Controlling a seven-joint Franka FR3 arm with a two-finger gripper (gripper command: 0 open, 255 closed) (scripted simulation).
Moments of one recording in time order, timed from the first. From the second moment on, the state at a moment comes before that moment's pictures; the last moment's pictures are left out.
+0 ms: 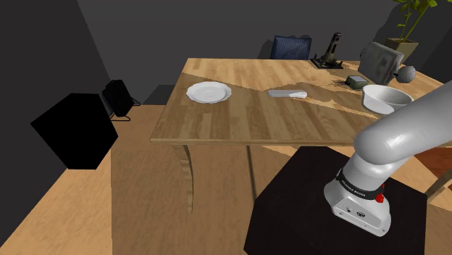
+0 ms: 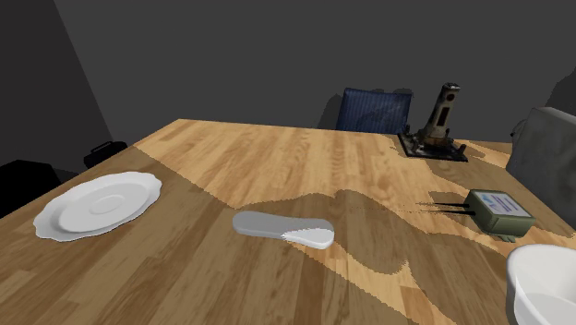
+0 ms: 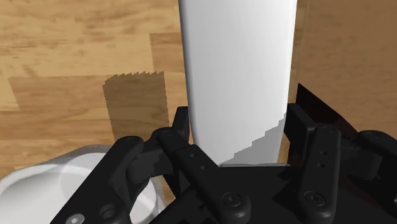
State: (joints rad) arm -0.35 -0.40 -1.46 -2.11 -0.45 2.03 -2.34
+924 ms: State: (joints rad) arm -0.16 -0.42 -1.70 -2.20 -0.52 2.20 -2.30
